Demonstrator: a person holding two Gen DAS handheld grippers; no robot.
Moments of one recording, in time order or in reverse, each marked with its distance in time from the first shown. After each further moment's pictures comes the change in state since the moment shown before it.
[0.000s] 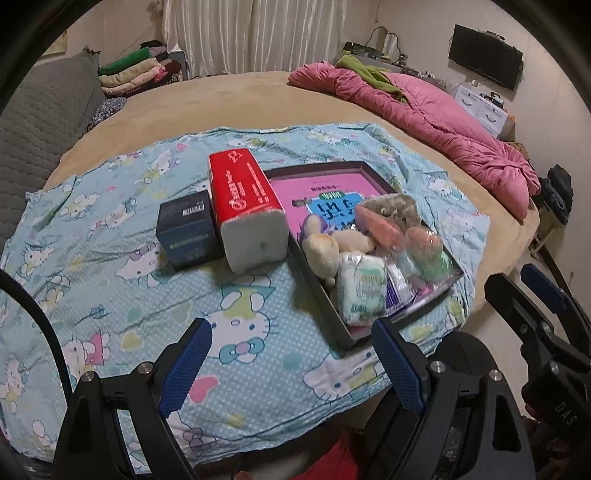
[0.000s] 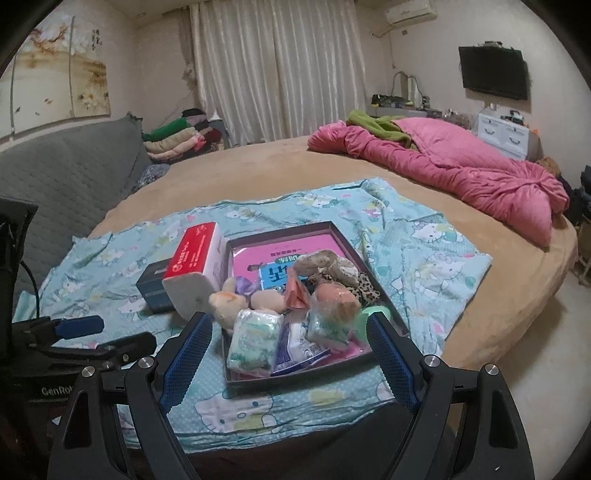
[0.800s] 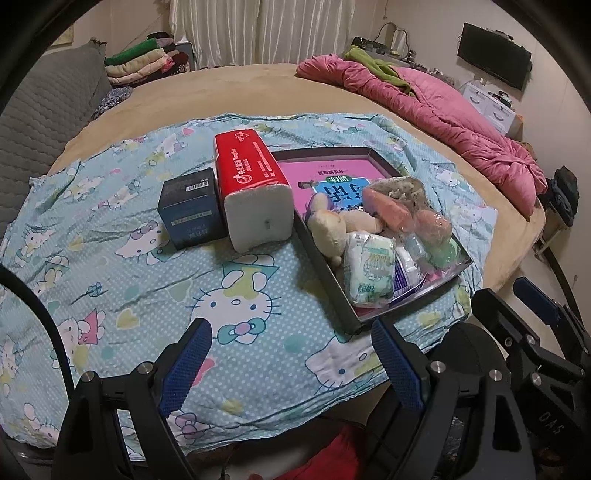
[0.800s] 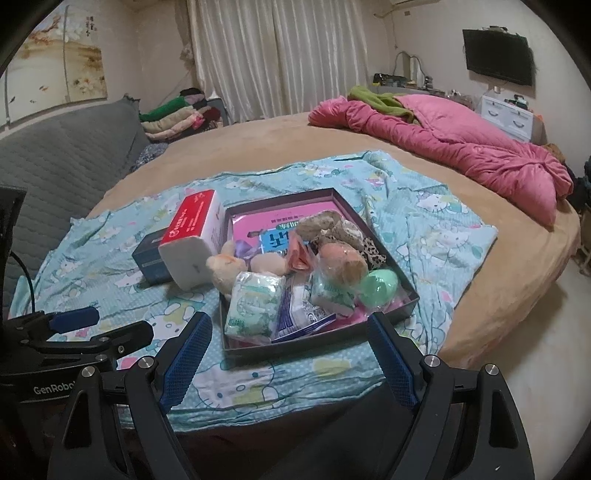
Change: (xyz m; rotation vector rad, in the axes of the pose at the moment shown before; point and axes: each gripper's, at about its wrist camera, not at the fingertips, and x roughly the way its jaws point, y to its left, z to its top) left arm 0.010 0.001 -0.016 -0.021 0.024 0.016; right arm 0.015 0.001 -0.023 0.010 0.093 0.004
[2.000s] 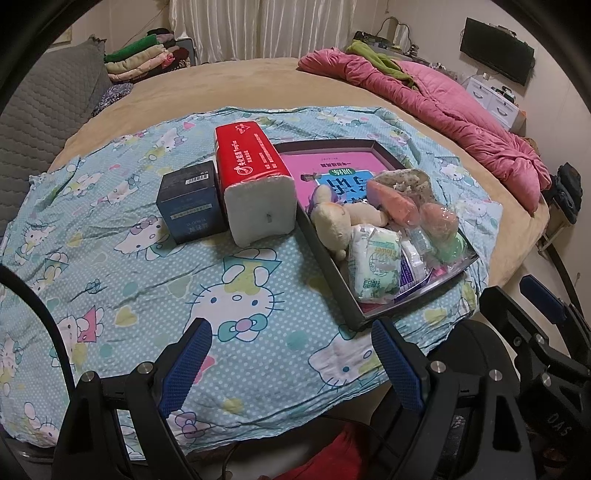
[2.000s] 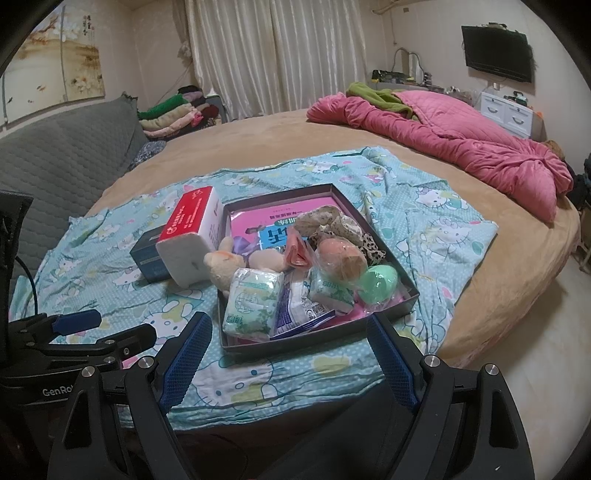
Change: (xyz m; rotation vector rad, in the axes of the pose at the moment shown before) left arm 0.008 0.001 0.000 0.002 0.021 0.013; right arm 0.002 -0.001 -0.001 0.004 0.012 -0.002
